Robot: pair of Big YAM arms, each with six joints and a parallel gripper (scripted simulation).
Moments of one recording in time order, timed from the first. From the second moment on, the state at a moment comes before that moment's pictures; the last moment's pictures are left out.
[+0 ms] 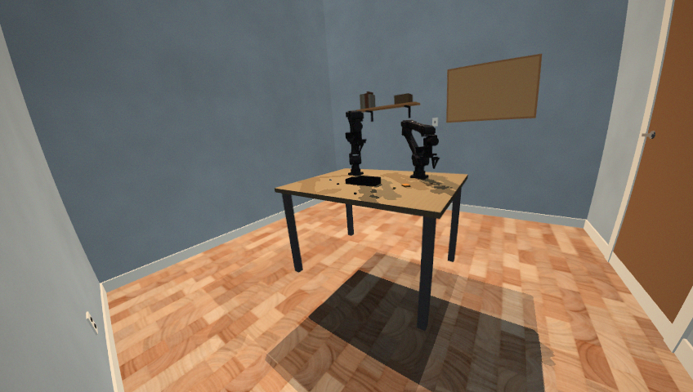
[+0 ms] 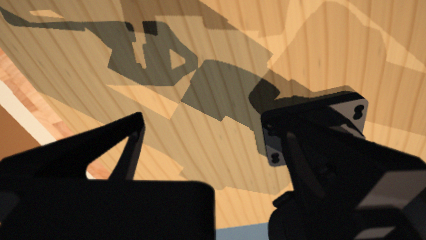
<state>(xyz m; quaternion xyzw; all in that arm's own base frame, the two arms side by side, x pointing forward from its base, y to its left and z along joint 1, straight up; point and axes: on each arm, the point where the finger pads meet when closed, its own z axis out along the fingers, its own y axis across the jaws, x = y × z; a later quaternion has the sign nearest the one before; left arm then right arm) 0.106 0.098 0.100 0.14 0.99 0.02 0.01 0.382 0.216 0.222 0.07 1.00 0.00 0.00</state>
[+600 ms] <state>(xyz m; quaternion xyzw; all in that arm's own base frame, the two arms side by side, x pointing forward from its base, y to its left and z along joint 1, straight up) 0.106 0.098 0.100 0.14 0.99 0.02 0.01 0.382 0.211 0.220 0.07 1.00 0.00 0.00</state>
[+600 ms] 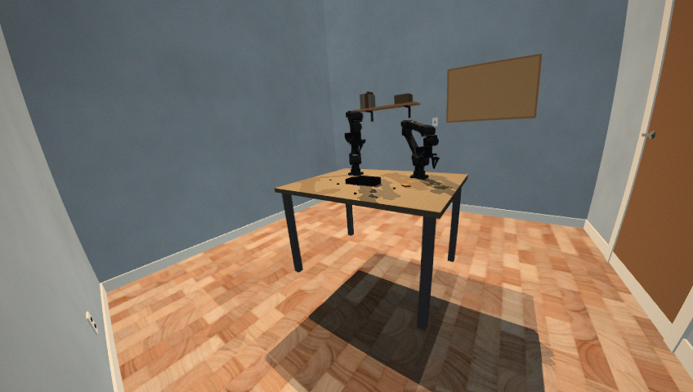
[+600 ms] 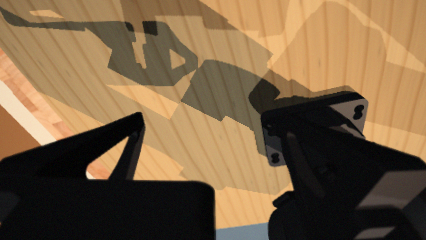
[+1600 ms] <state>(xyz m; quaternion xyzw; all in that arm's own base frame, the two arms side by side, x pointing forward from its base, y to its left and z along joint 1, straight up) 0.106 0.098 0.100 0.14 0.99 0.02 0.01 0.365 0.194 0.196 0.07 1.00 0.00 0.00</state>
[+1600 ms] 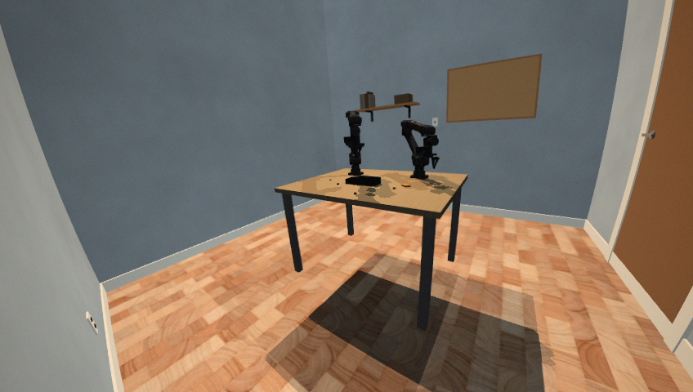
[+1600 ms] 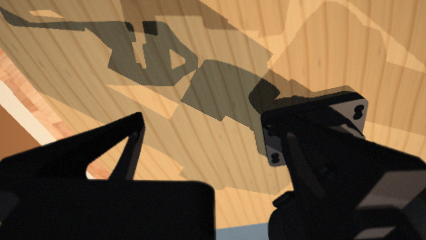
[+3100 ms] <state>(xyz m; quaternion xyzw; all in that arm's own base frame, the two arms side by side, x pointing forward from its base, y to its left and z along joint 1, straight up) 0.106 0.098 0.100 0.14 0.99 0.02 0.01 0.323 0.128 0.037 0.08 1.00 0.00 0.00</state>
